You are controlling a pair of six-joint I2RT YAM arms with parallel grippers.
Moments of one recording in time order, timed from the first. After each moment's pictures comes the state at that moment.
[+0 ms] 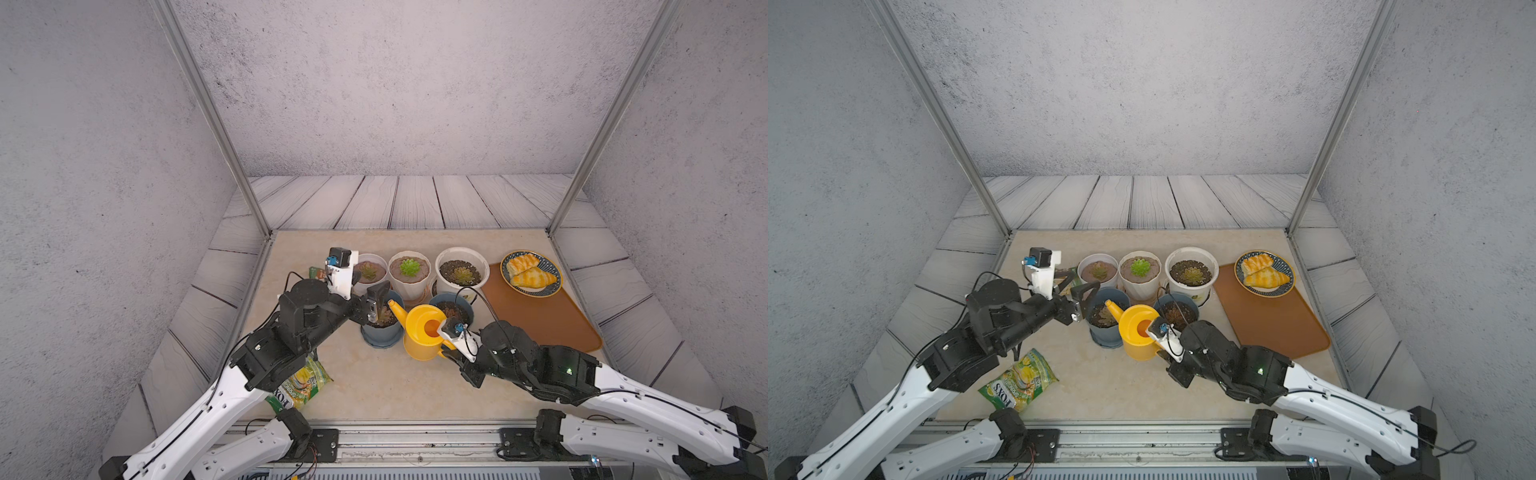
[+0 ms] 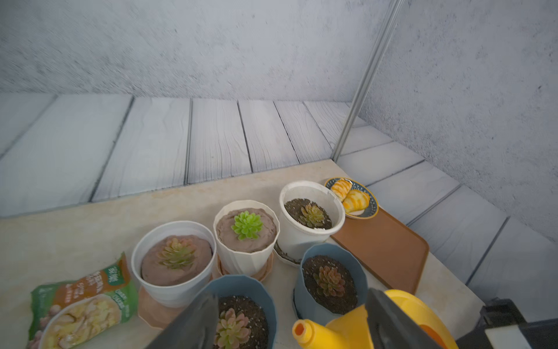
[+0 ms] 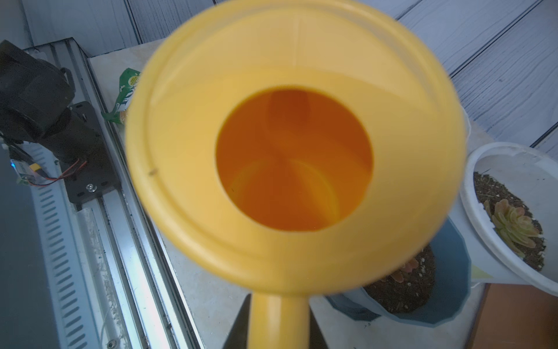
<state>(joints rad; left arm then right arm) -0.77 0.88 1.06 -0.43 -0.07 -0.29 1.11 0.87 0.89 -0.68 0.12 -0.03</state>
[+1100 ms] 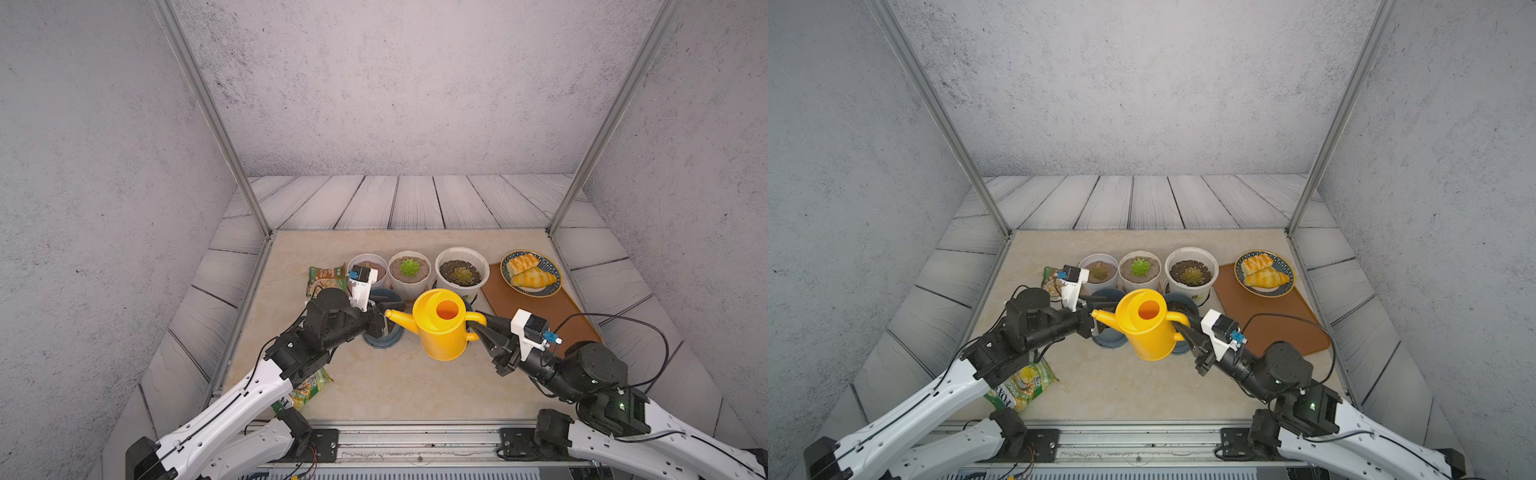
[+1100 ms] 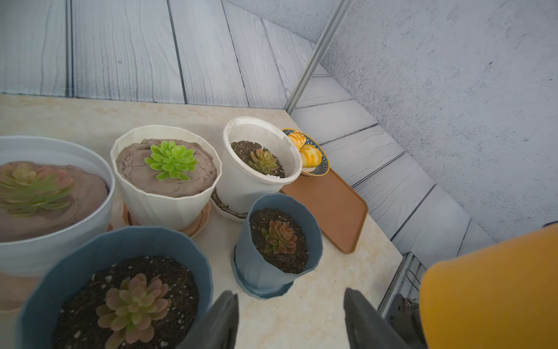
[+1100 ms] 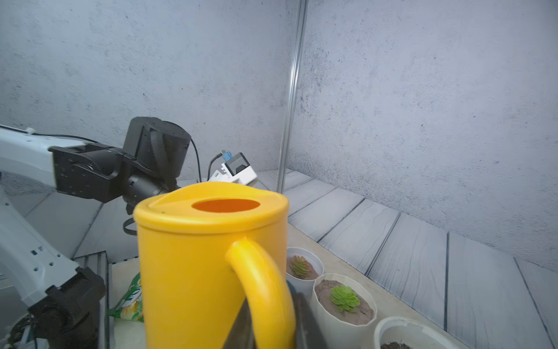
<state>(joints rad) -0.73 0.90 0.81 -0.19 0.21 -0.49 1.11 0.49 0.66 -0.04 0.13 -0.13</state>
